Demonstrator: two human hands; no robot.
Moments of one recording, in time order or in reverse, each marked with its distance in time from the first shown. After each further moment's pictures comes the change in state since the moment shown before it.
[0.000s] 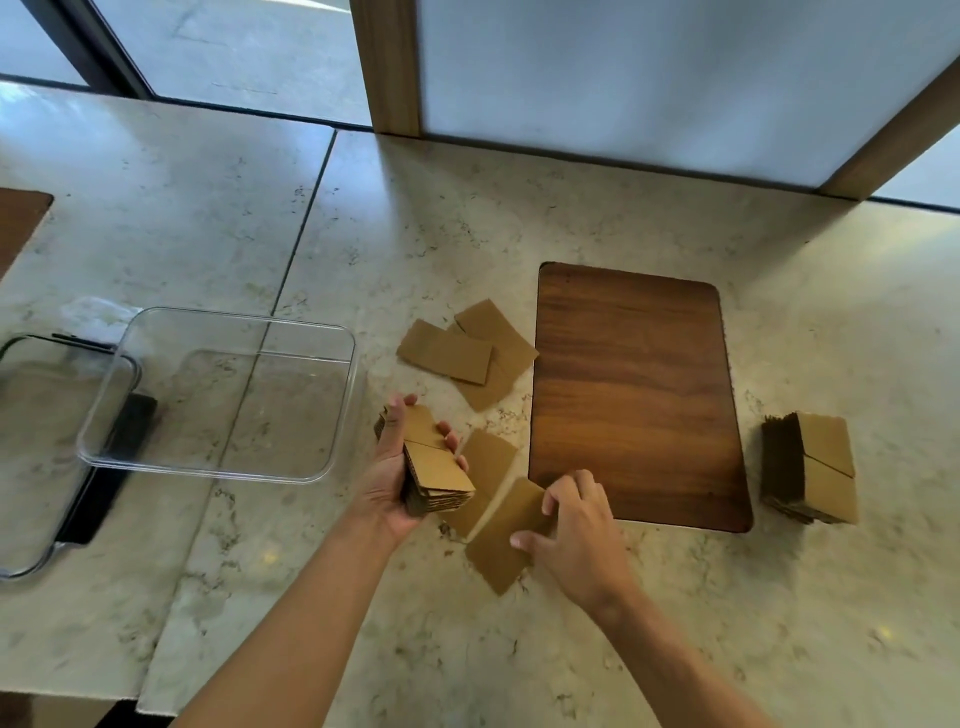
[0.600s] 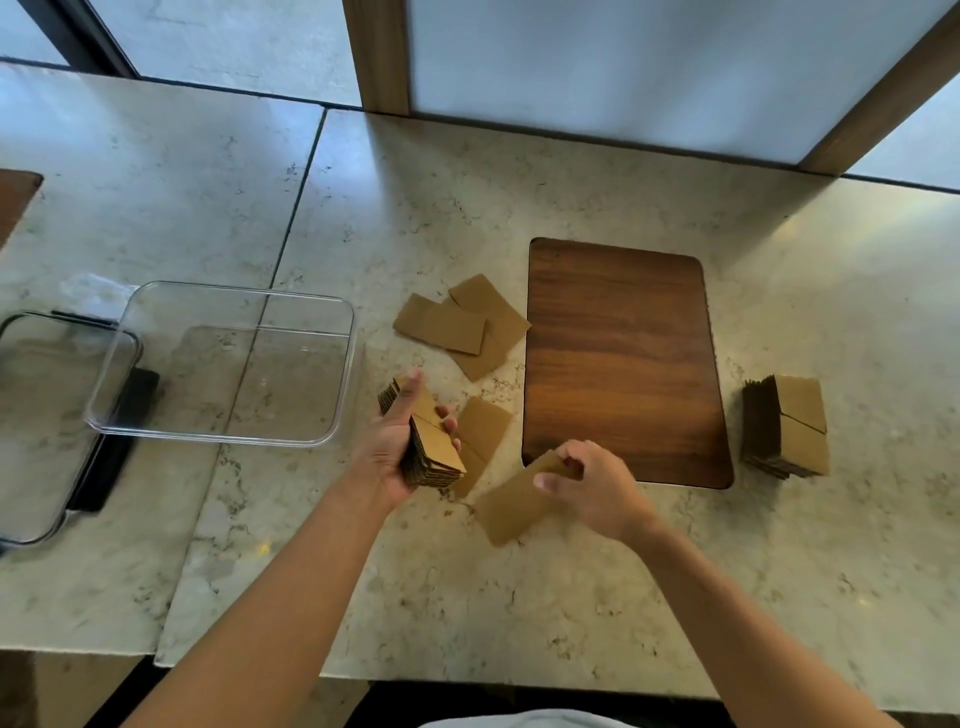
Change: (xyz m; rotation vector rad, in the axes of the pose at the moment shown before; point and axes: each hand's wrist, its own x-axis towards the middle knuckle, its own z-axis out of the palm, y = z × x) left_hand -0.014 0.003 0.001 0.315 0.096 -0.017; right_hand 0.005 0.012 -0.033 0.256 -0.176 0.124
